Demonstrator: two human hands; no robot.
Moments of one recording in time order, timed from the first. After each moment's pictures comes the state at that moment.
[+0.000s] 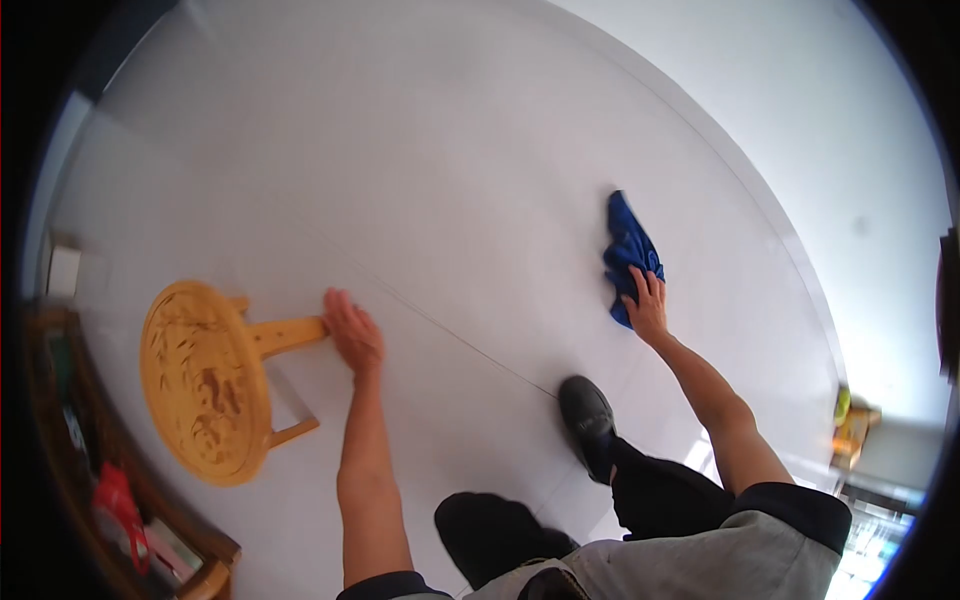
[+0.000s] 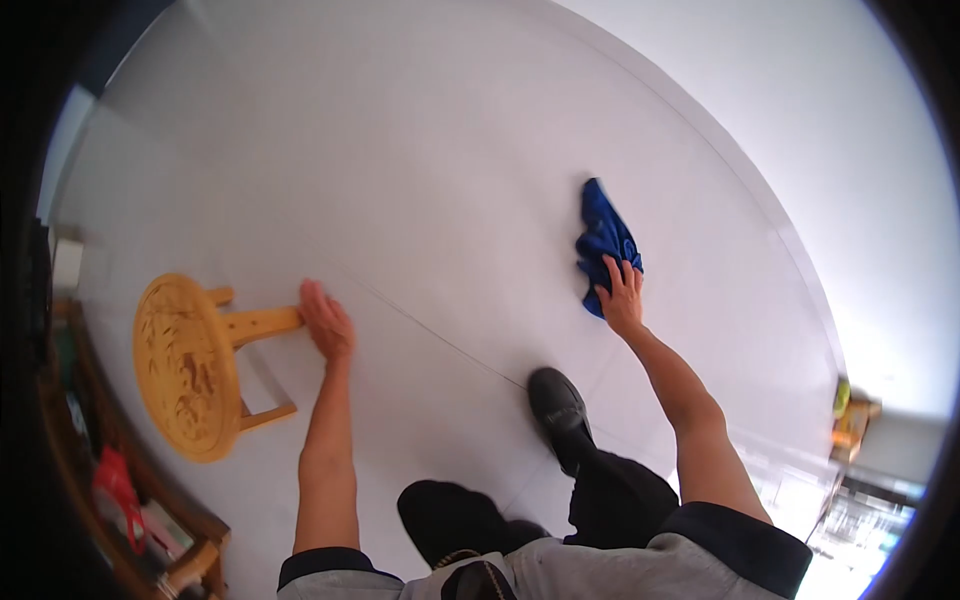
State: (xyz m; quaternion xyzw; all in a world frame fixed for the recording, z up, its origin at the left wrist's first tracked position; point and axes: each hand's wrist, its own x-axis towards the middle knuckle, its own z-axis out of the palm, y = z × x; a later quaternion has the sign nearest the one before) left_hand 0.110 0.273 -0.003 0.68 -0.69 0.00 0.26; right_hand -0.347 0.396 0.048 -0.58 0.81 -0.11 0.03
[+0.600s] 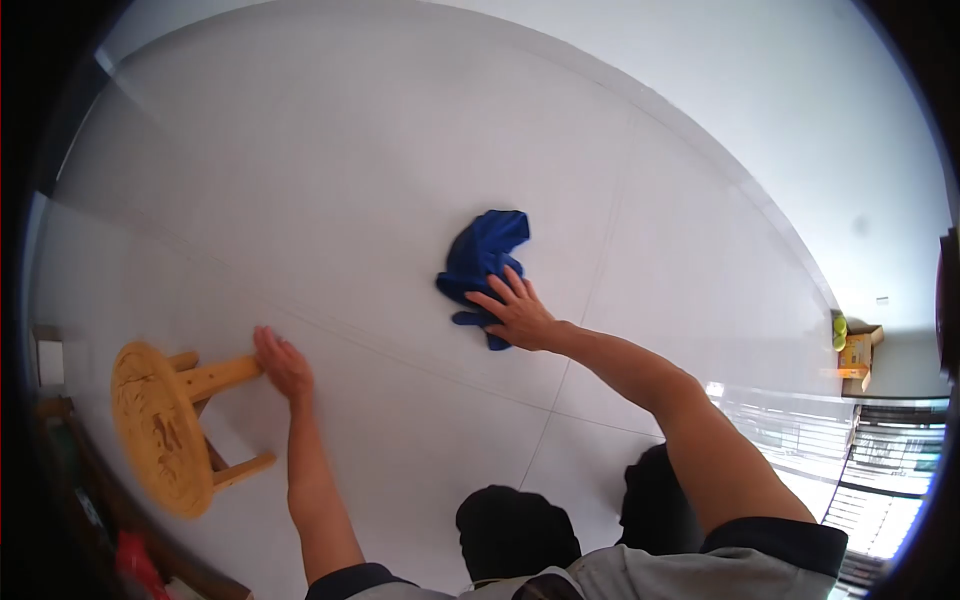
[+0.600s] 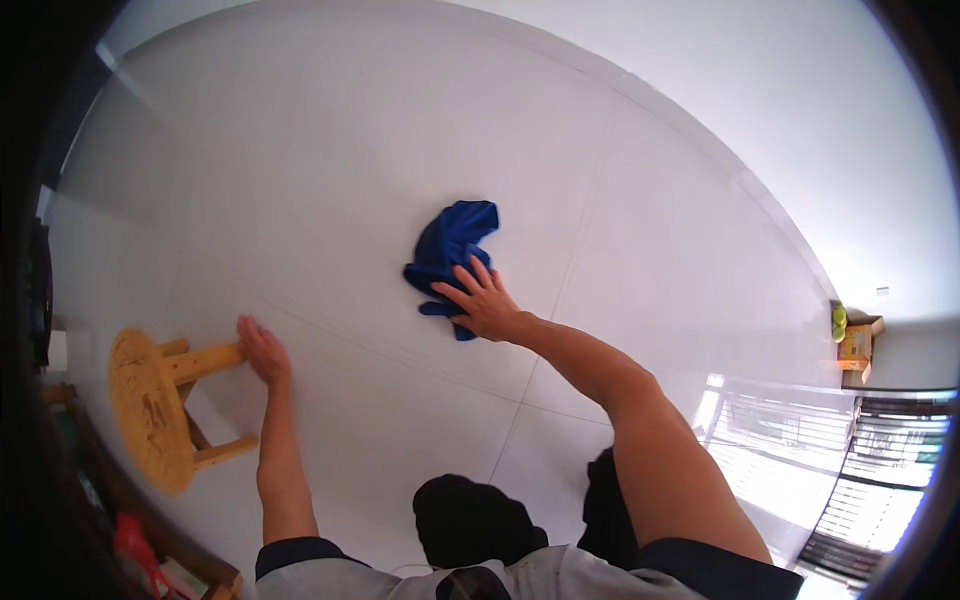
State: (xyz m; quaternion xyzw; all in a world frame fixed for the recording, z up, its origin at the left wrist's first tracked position) left_hand 0.110 0.262 -0.017 0.65 -0.71 0.05 0.27; right_hand -0.270 0.391 0.065 -0.76 0.63 0.02 0.19
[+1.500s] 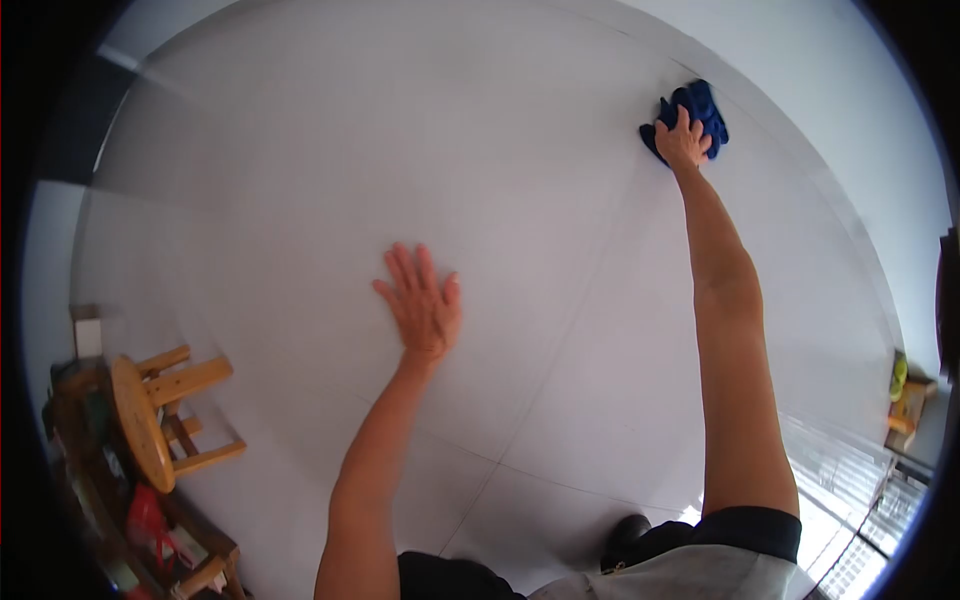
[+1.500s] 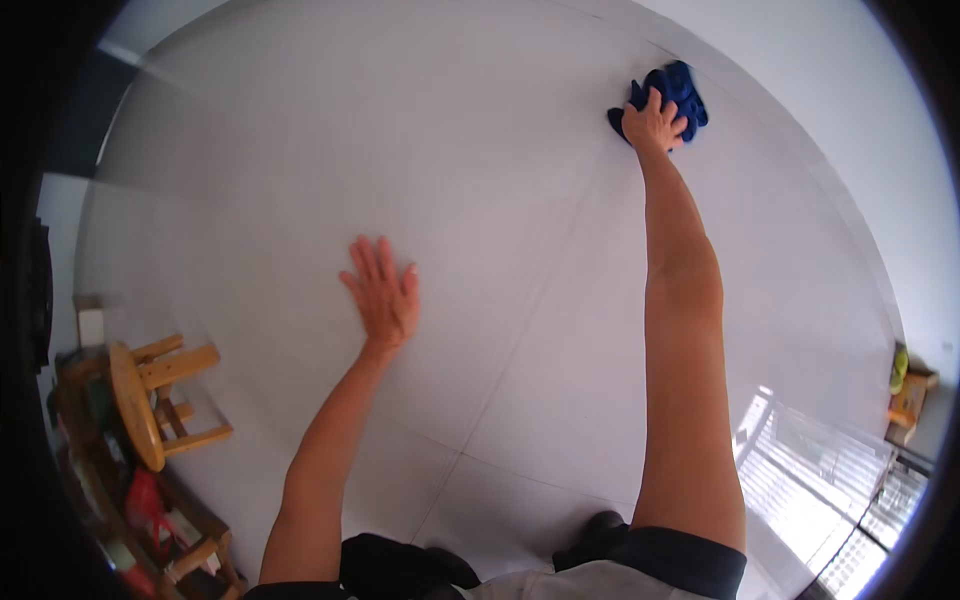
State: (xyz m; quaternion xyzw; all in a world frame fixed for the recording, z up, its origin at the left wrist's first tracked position) left_hand -0.206 0.327 0.007 0.56 -0.82 -0.04 0.09; right_hand -0.631 0.268 0.016 -0.23 0.96 -0.17 -0.02
